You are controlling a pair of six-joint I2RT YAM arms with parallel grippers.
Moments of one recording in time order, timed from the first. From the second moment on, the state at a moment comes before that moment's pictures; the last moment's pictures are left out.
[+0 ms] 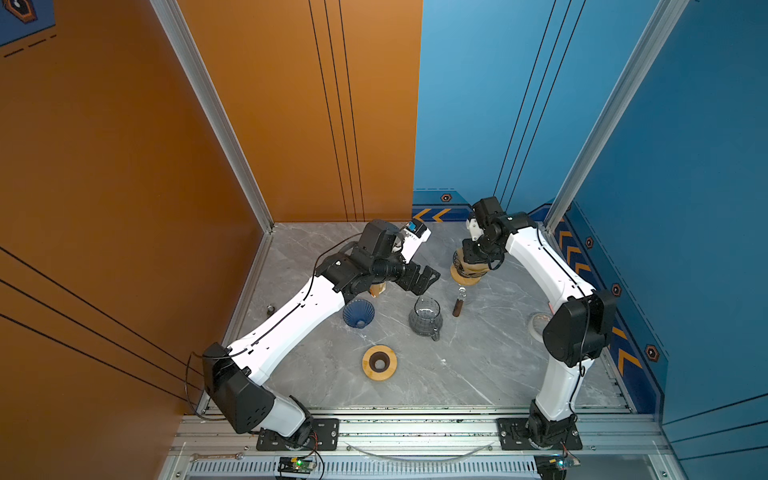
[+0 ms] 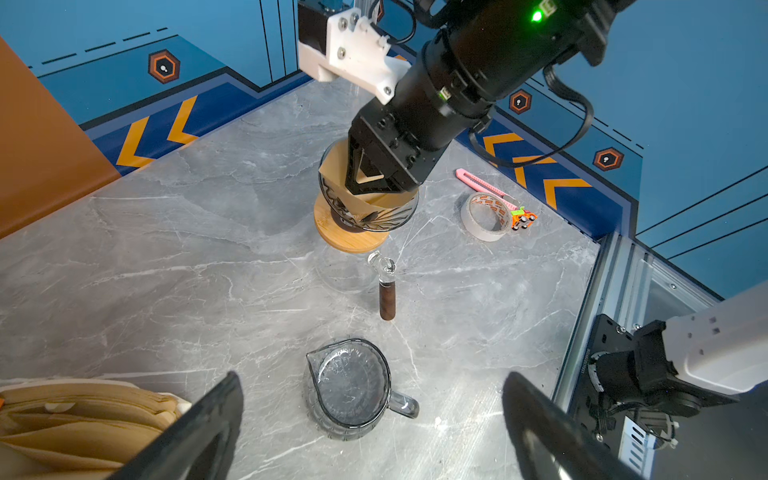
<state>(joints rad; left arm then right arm) -0.69 1.48 1.52 -0.61 0.26 -0.06 0.29 1.88 1.86 -1.12 -0.02 0.18</state>
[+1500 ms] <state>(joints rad) -0.68 2.25 2.29 -0.80 0.33 -0.48 0.06 1.57 1.33 -0.67 -0.34 0.59</state>
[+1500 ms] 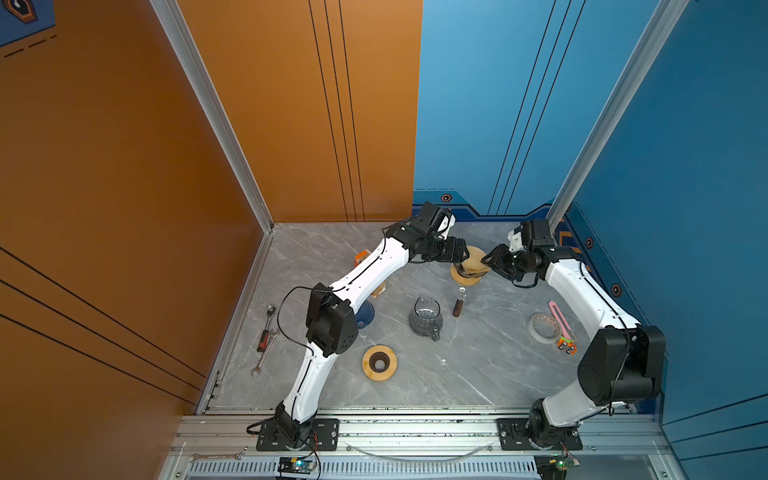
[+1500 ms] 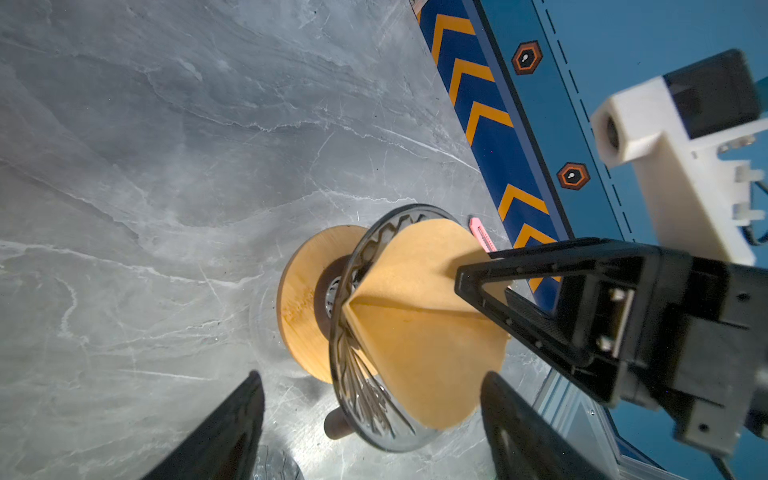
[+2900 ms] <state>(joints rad) -0.65 2.40 2.47 -0.88 0.45 -0.55 0.09 1.59 1.34 -0.63 -0.36 0.67</state>
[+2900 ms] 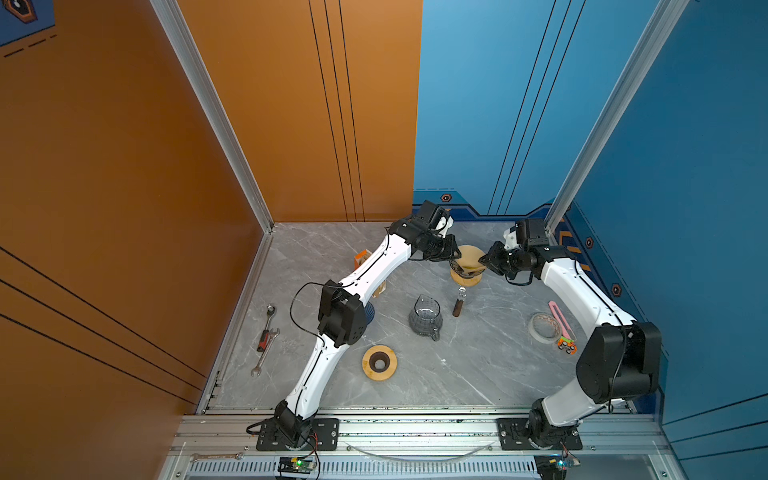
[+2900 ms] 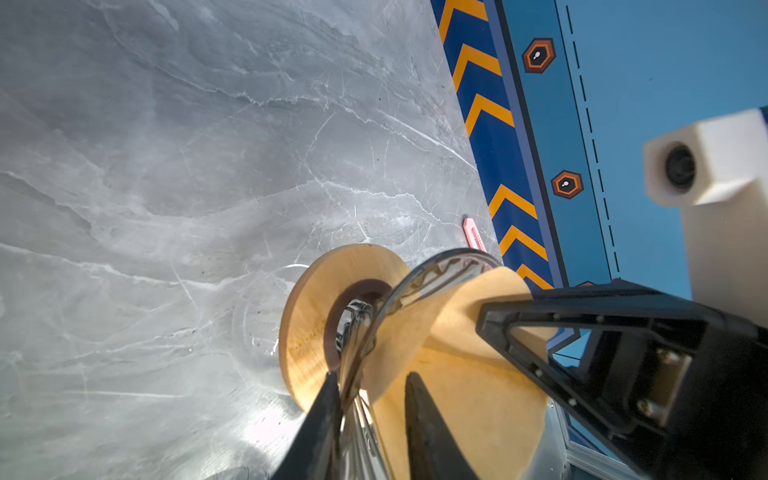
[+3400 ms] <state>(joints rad) -0.66 2.42 2.47 -0.90 0.47 -0.57 0.09 1.64 1.37 -0.65 -0.36 0.65</state>
